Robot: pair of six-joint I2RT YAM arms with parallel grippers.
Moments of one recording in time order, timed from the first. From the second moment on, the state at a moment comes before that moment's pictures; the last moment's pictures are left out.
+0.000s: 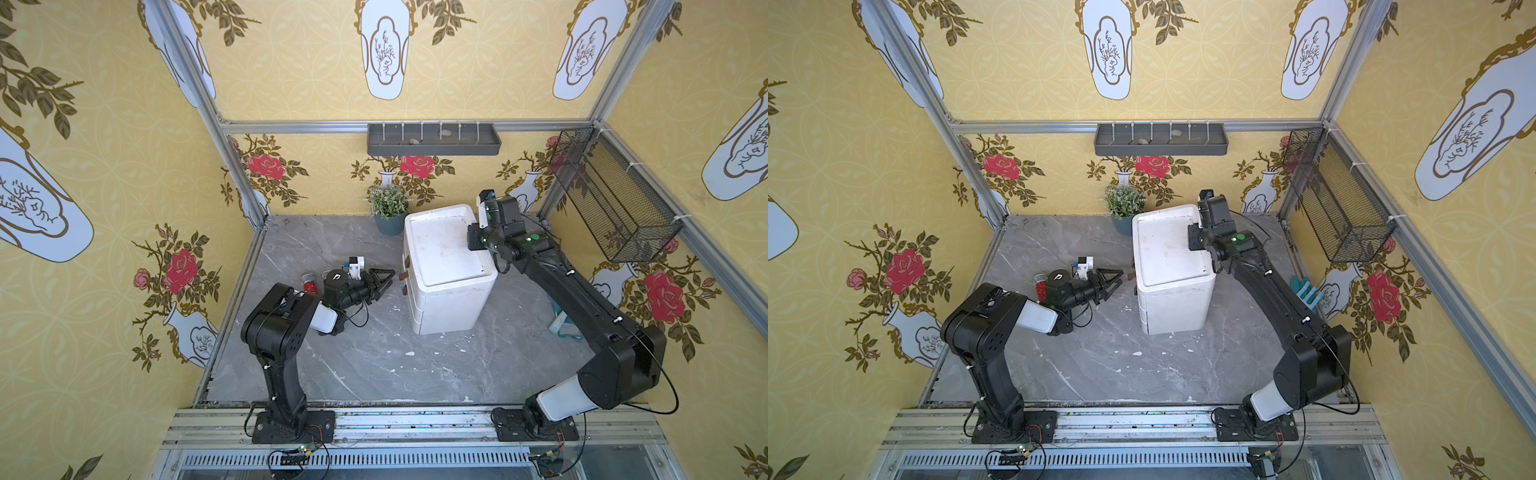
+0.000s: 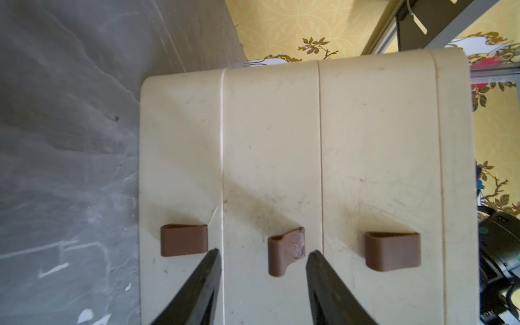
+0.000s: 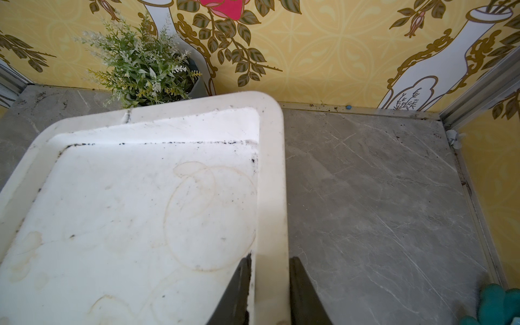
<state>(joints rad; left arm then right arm) -0.40 1.88 0.63 1.13 0.64 -1.40 0.46 1.53 1.47 -0.61 0.15 0.17</state>
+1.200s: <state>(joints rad) -0.46 1.94 0.69 1.21 0.63 -1.44 0.46 1.52 1.45 -0.60 0.15 0.17</state>
